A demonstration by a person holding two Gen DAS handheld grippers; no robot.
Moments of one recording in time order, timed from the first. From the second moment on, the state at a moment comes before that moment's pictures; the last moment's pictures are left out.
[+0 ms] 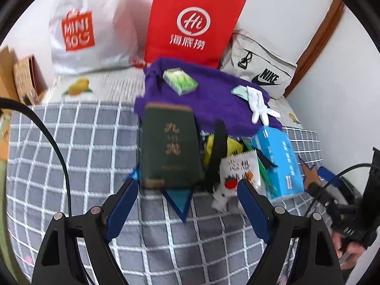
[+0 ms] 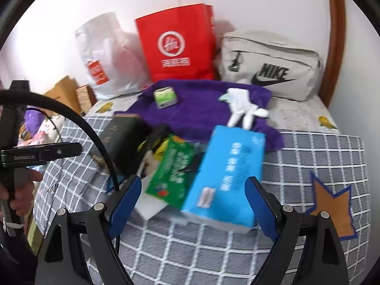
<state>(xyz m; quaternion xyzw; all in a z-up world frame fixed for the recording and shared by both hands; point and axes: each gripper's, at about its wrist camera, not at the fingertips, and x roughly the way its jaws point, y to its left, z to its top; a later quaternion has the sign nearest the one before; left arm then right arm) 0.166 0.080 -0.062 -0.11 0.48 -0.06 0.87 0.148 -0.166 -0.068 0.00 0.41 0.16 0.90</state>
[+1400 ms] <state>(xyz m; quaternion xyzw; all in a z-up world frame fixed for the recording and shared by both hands) 0.148 0.097 -0.081 -0.08 0.49 -0.04 0.87 0.185 -0.125 -0.091 -0.05 0.44 0.17 0.88</state>
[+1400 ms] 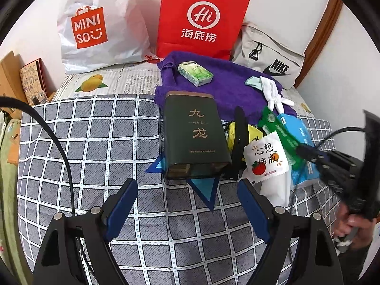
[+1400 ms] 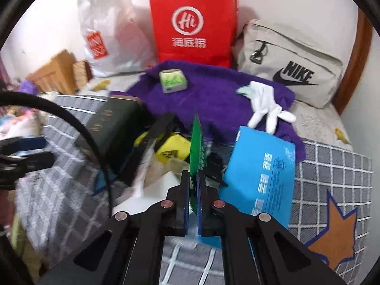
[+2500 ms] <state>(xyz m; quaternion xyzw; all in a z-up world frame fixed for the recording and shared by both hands) 0.153 0.063 -0.083 -0.05 0.49 -0.09 0.87 0.174 -0.141 -0.086 -0.04 0.44 0.16 0.88</state>
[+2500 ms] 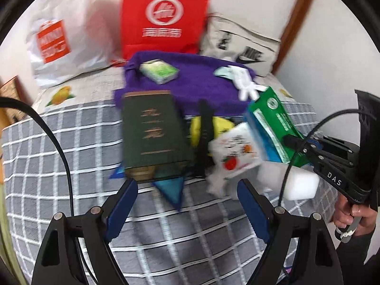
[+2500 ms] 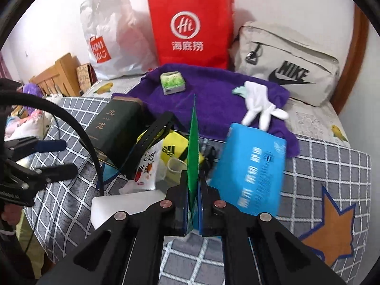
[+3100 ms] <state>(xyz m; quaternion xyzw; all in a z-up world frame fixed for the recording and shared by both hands) 0.146 0.001 -0.098 -0.01 0.51 -0.18 0.84 0.139 -0.174 -0.078 0.00 0.42 0.17 0.89</state>
